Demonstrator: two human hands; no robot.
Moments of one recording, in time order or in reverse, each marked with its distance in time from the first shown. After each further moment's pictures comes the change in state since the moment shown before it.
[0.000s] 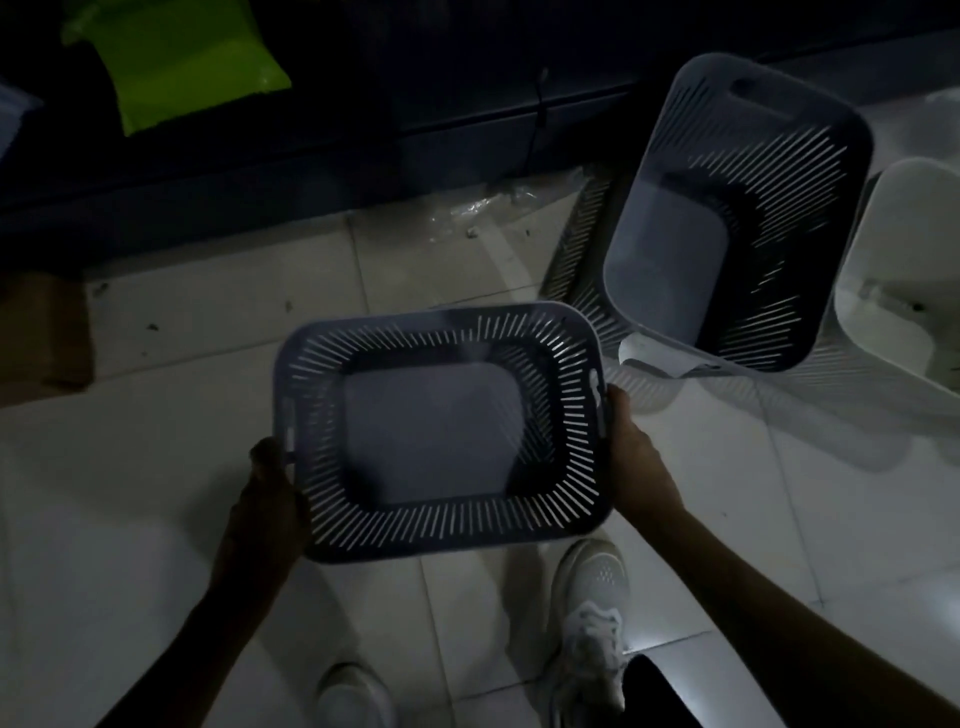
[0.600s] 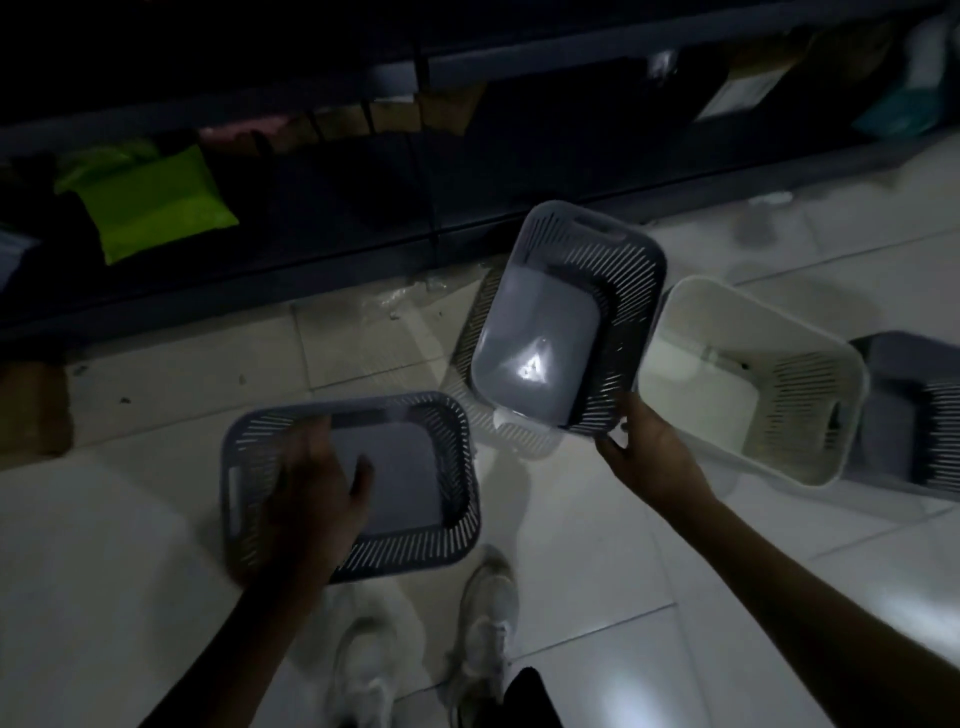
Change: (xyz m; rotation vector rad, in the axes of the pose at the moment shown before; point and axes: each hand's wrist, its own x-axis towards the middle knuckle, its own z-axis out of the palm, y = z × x) left_hand -0.074 0.237 -0.046 0.159 0.167 0.251; right_hand -0.025 -0.016 -0.244 -0.222 0.136 -0.086
